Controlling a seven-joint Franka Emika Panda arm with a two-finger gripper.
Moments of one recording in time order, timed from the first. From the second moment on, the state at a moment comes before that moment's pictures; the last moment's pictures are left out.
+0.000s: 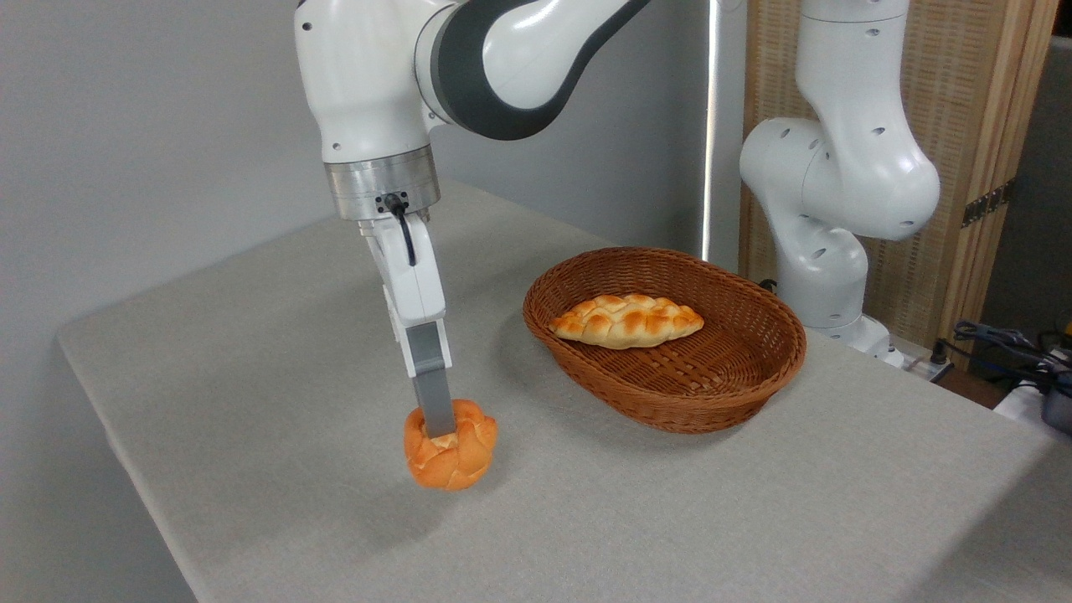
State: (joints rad) arm -0.08 -0.02 -0.06 -1.98 0.24 2.05 0.89
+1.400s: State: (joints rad) arm -0.02 0.03 -0.04 -1.63 -0.08 1.65 0.71
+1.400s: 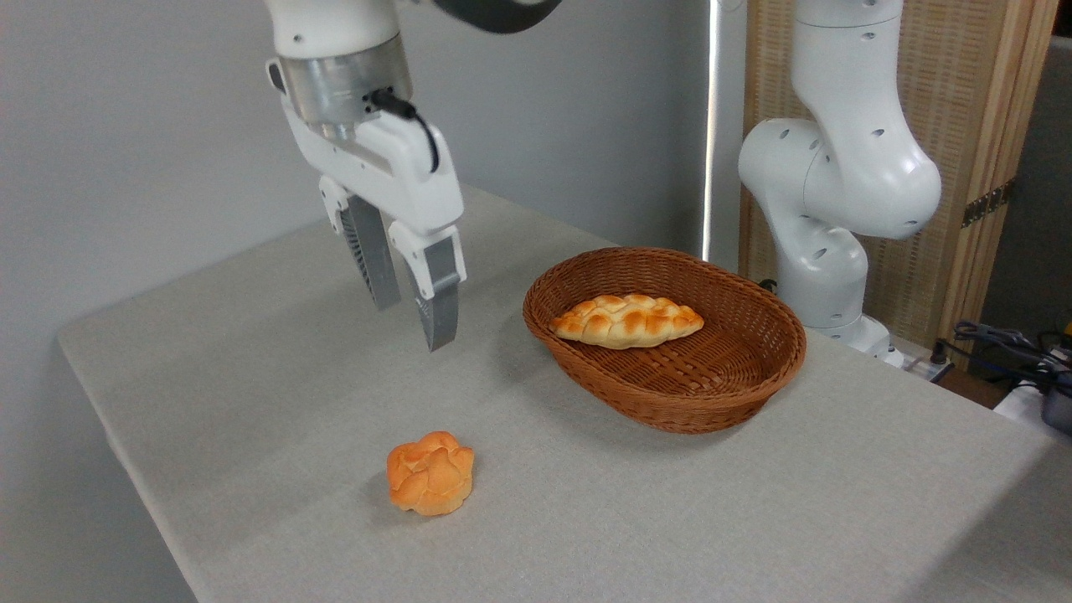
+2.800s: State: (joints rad) arm 0.02 -0.05 -0.04 -1.60 -0.03 1.59 0.71
